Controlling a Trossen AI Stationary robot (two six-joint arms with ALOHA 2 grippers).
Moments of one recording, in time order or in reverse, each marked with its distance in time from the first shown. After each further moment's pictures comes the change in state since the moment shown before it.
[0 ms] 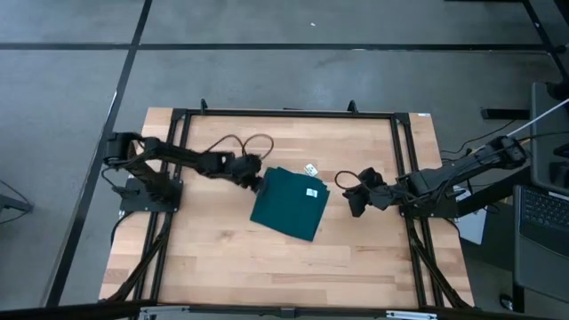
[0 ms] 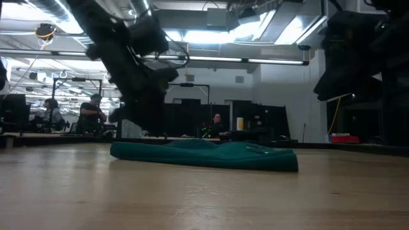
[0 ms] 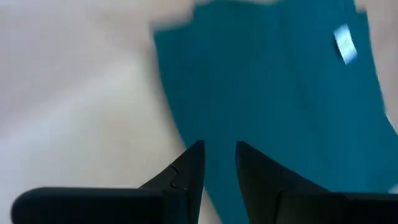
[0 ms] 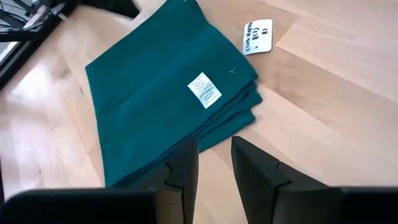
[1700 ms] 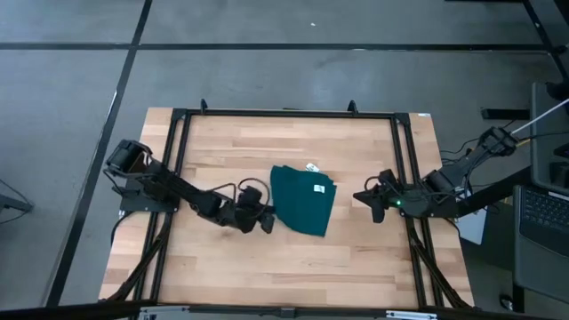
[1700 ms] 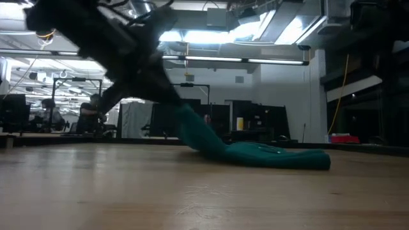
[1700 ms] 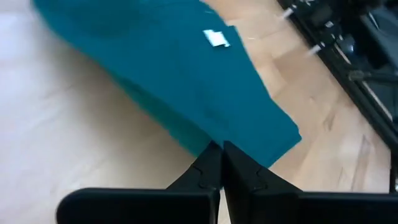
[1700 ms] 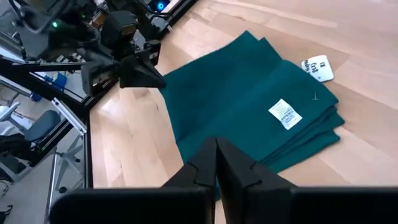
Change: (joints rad) left arm -0.532 0.086 0.026 0.276 -0.625 -0.358; right arm 0.269 -0.251 0.000 -0.033 0.213 0.022
